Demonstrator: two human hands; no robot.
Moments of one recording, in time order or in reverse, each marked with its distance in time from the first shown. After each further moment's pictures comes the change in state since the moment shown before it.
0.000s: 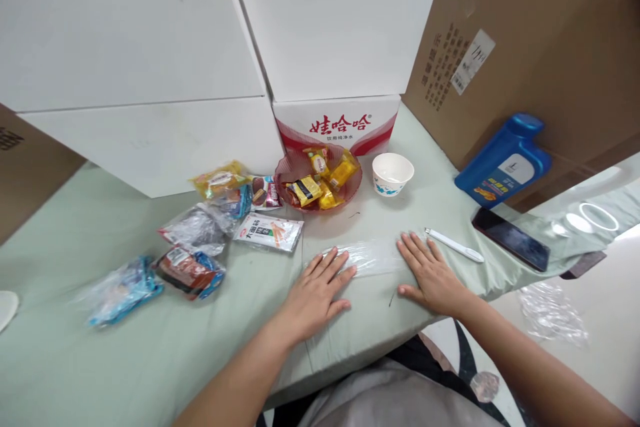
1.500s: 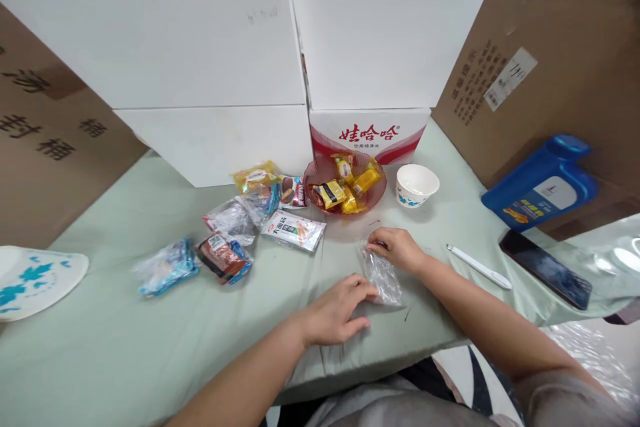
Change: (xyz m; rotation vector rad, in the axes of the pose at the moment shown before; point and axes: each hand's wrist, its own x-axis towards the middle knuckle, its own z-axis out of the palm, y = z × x) left_hand 0.006 0.016 -0.023 -0.736 -0.058 0.026; right_hand 0.140 -0.030 -0.007 0.560 0.090 -0.162
